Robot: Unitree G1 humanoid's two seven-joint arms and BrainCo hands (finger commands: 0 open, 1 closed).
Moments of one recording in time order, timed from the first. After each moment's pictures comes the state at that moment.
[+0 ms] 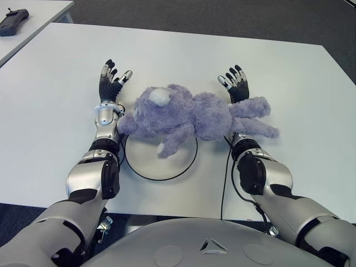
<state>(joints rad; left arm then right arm) -0.62 0.16 0.33 1.14 -0.05 -0.54 0.02 -0.74 -0.03 -0.41 1.23 0.08 -0.55 0.07</state>
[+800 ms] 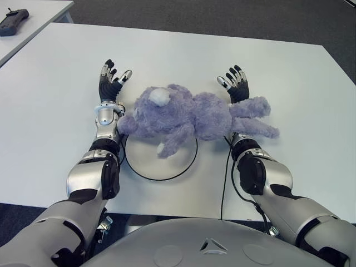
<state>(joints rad) -0.62 0.16 0.33 1.14 -0.04 -0.55 0.04 -0.74 -0.03 -0.41 1.23 0.08 -0.55 0.06</state>
